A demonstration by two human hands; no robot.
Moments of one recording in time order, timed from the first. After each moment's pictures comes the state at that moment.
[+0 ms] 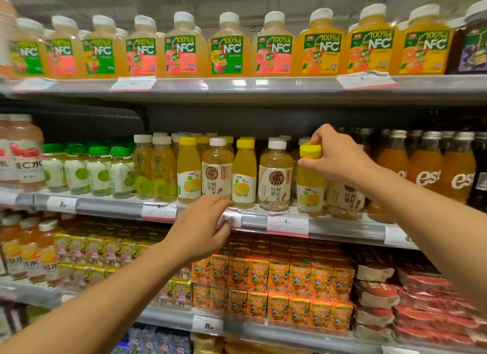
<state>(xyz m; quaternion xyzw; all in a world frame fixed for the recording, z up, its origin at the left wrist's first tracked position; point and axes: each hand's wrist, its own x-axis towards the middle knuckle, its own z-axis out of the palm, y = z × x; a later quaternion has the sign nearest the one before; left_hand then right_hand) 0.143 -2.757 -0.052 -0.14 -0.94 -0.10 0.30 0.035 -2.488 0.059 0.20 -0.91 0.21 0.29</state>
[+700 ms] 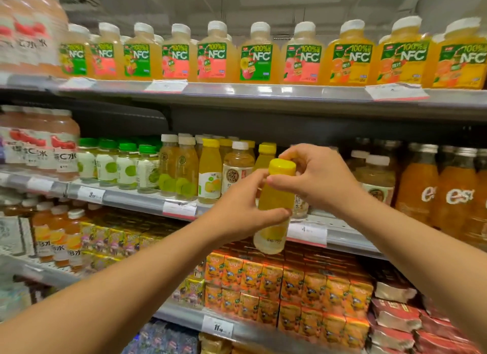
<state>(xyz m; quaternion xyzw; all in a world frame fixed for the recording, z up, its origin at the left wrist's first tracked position) 0.167 -2.718 -0.001 -0.19 -0.86 -0.40 0.25 0.119 -2.554 0.049 0.37 -0.83 0.33 0.26</state>
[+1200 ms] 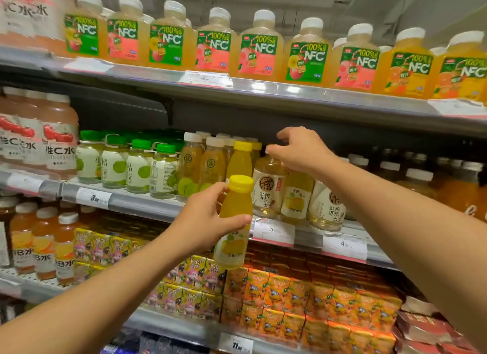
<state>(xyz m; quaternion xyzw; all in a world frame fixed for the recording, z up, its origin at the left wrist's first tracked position) 0.158 -2.860 -0.031 -0.12 -0.84 -0.46 0.26 0.042 -2.682 0.089 0.26 -0.91 0.25 0.23</state>
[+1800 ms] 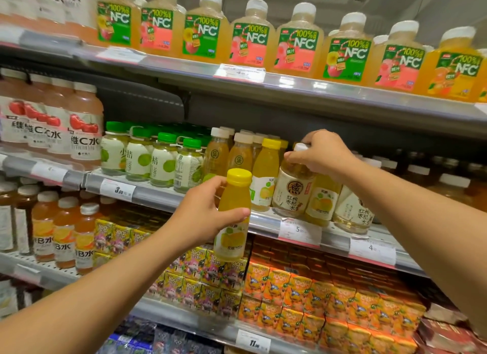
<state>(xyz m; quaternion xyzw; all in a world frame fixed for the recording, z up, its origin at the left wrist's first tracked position) 0.163 -2.915 -0.040 -0.09 -0.83 -0.49 0.26 0.035 -2.708 0.084 0.18 -0.93 0.21 0.24</state>
